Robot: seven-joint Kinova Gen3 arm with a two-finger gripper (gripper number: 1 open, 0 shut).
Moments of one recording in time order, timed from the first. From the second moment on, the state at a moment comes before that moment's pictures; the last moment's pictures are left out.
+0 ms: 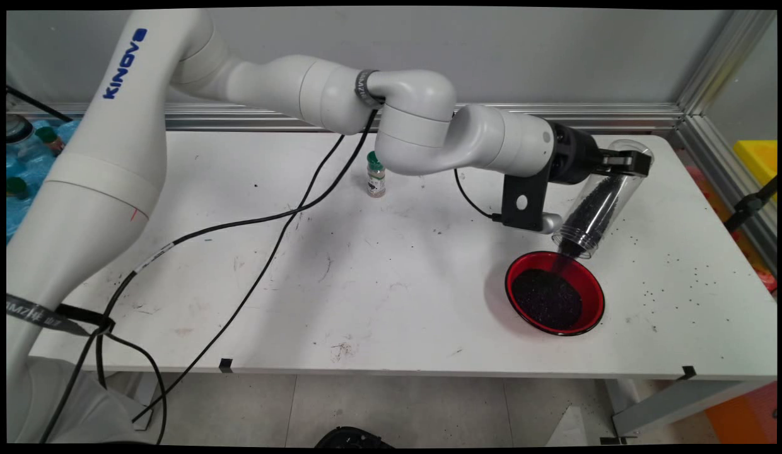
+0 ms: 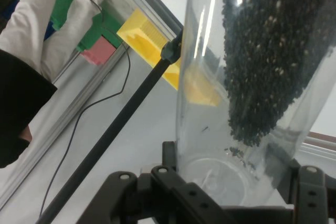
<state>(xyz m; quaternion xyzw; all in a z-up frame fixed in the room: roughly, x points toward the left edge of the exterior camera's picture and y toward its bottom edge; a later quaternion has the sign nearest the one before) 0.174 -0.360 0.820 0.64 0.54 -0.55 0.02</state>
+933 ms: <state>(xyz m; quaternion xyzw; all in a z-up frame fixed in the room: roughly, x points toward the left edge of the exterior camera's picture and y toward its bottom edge) 0.171 -0.359 0.820 0.64 0.53 -0.55 0.02</state>
